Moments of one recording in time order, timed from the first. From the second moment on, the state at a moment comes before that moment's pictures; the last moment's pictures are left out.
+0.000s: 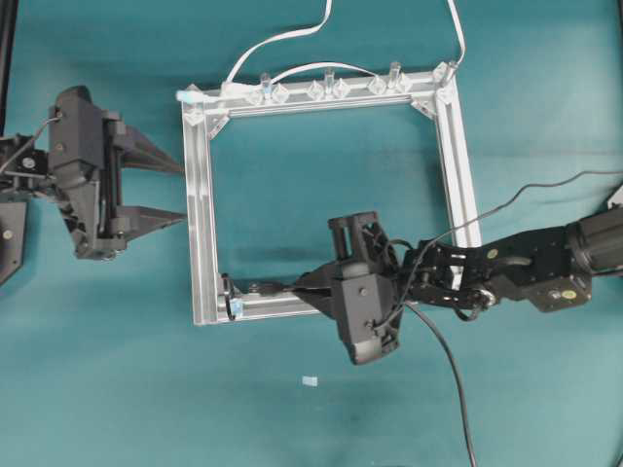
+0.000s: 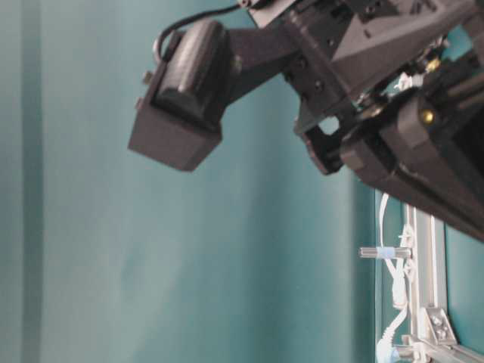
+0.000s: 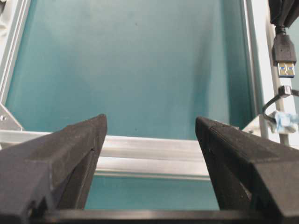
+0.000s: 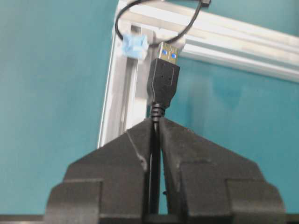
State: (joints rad) left arm 0.08 -0.54 1.16 -0.07 -0.05 -0.01; right arm 0.23 0.19 0.57 0.73 -0.32 -0.71
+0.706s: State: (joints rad) left arm 0.08 -0.72 1.23 -0.07 0.07 -0.01; right arm 0.21 0.29 0.46 0.73 -0.32 -0.71
